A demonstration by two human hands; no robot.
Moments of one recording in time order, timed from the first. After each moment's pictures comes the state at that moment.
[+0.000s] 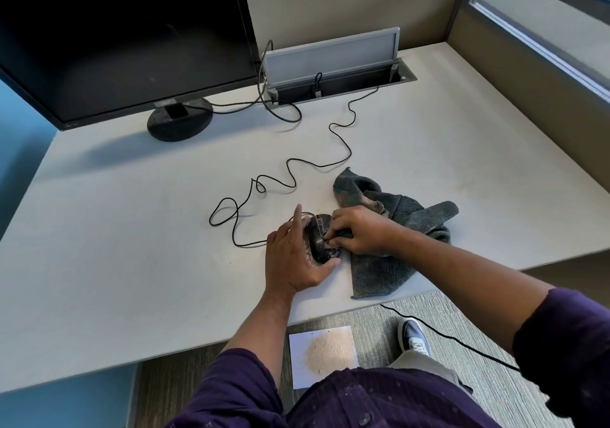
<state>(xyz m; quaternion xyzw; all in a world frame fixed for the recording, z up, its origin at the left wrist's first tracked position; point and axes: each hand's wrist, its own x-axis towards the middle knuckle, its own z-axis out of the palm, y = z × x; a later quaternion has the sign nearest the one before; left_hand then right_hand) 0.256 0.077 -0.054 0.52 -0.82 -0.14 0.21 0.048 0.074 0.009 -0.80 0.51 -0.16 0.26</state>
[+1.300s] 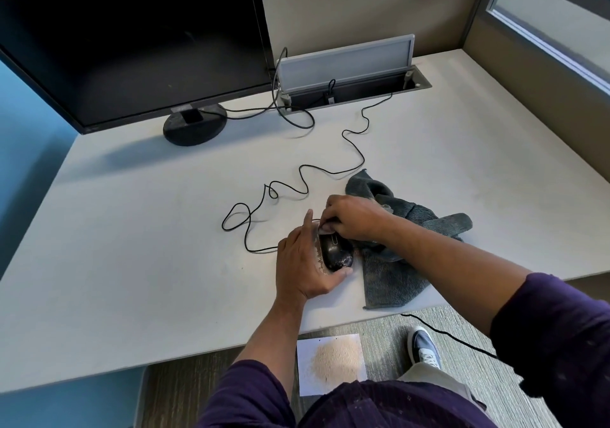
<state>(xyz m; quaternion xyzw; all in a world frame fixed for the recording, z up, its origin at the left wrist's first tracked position) 0.258 0.074 -0.056 0.53 -0.80 -0.16 0.21 0.074 0.023 0.018 -0.82 0.55 -0.05 0.16</state>
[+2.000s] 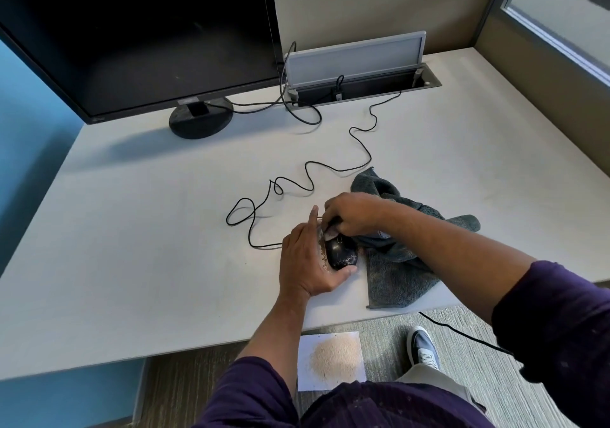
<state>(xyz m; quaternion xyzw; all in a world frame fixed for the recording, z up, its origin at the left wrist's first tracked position) 0.258 0.074 -0.055 0.54 -0.80 -0.17 0.22 0.079 0.008 0.027 -0.83 0.51 0.06 0.23</state>
